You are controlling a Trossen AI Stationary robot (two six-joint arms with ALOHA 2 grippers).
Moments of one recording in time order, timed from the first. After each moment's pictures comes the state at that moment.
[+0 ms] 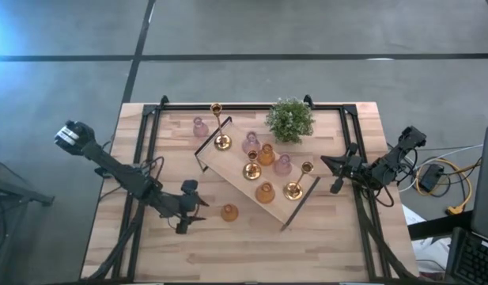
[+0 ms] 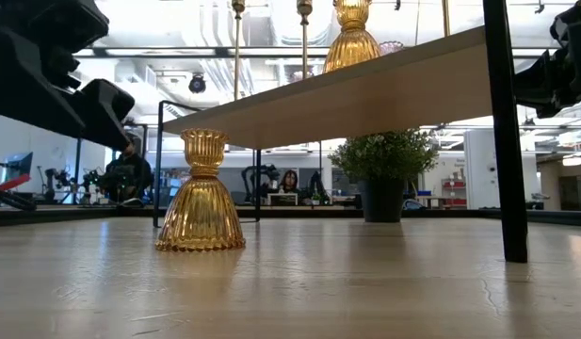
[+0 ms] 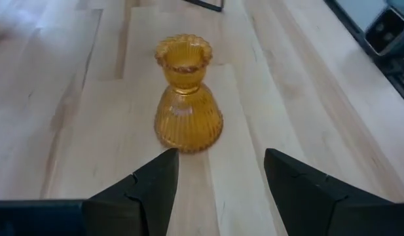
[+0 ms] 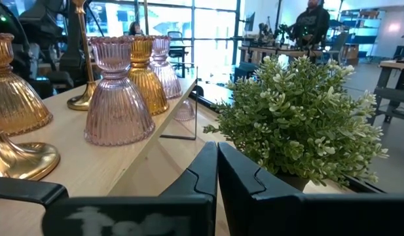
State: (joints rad) left arm -0.59 1.14 0.41 0.12 -0.34 -0.32; right arm 0.71 0.01 0.05 -0.09 1.21 0.07
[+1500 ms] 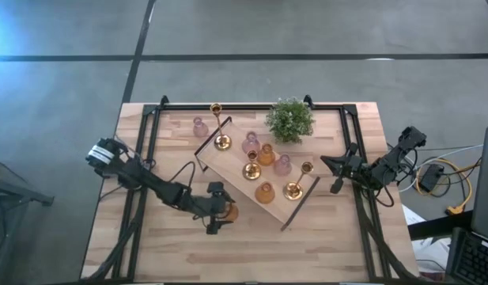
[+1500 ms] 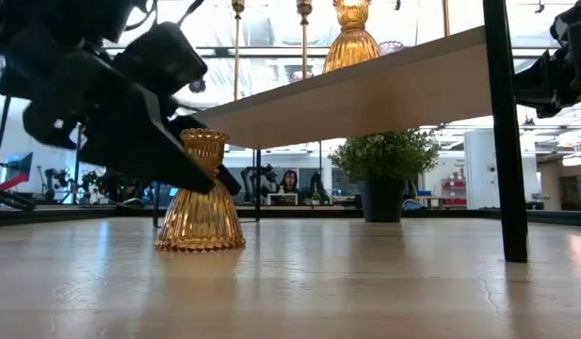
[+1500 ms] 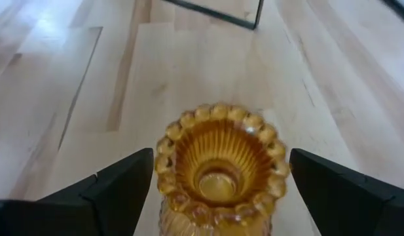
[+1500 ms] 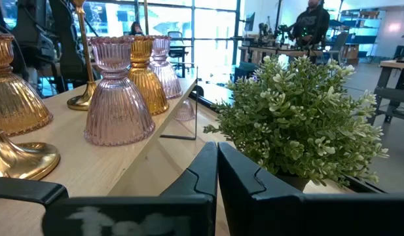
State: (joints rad) left arm -0.42 1.64 0.60 0.48 -0.28 -0.20; right arm 0.71 0.01 0.05 -0.09 1.21 0.07
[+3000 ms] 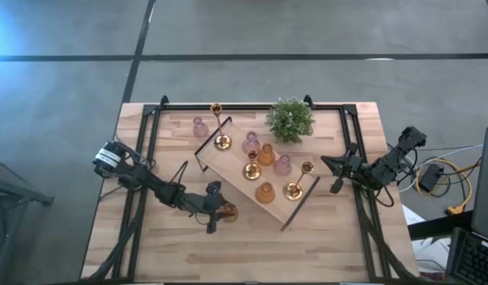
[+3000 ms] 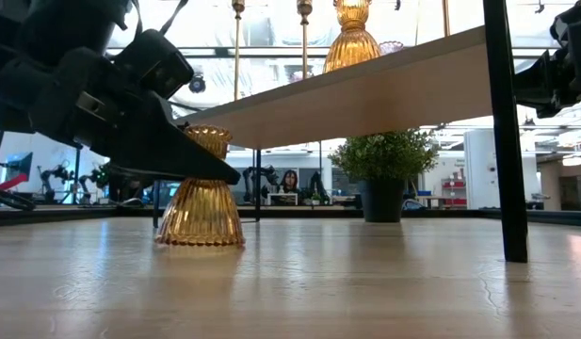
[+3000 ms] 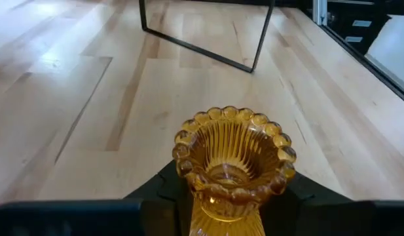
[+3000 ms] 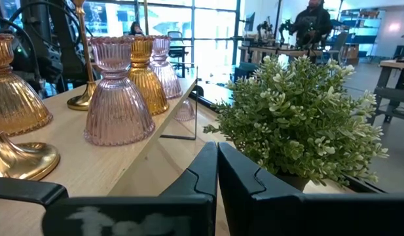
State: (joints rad) left arm -0.41 1.73 0.47 0.90 -0.30 -0.24; right arm 0.71 0.01 0.05 -0.09 1.21 0.07
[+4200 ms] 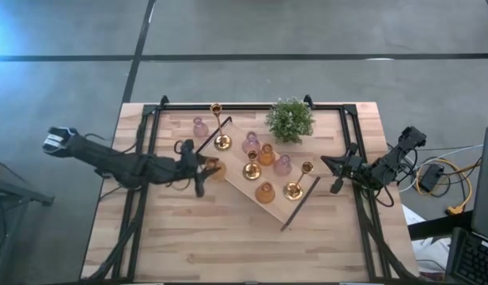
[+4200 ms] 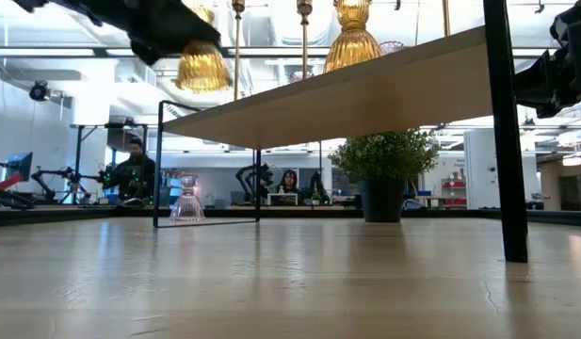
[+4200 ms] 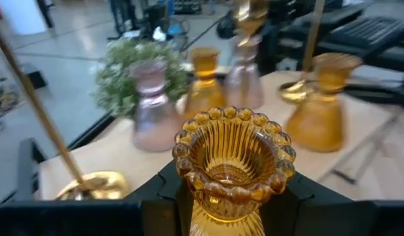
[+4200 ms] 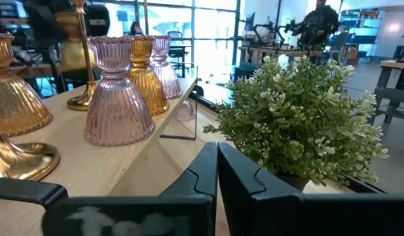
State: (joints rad) left arm -0.27 0.97 0.61 0.14 -0.56 -0.12; right arm 0.71 0.01 0.05 -0.09 1.21 0.07
